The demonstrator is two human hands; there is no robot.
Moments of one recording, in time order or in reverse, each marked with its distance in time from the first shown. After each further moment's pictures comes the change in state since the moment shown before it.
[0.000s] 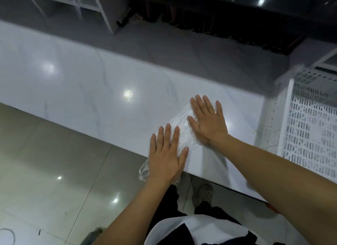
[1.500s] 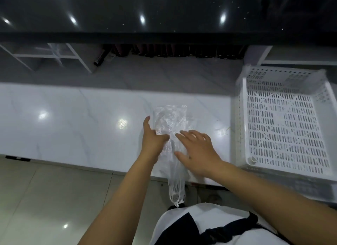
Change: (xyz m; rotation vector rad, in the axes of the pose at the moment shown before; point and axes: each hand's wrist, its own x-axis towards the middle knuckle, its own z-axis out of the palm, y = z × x) left_hand 0.073 0.030 -0.071 -1.193 -0.080 -0.381; right_hand -0.103 -0.018 -0.054 0.355 -0.063 0.026
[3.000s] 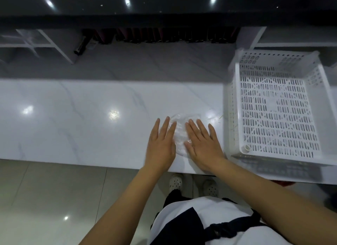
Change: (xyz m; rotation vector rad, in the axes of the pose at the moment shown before) left_hand -0.023 -0.056 0.024 1.005 -0.143 0.727; right_hand -0.010 0.052 0.045 -0.207 0.006 0.157
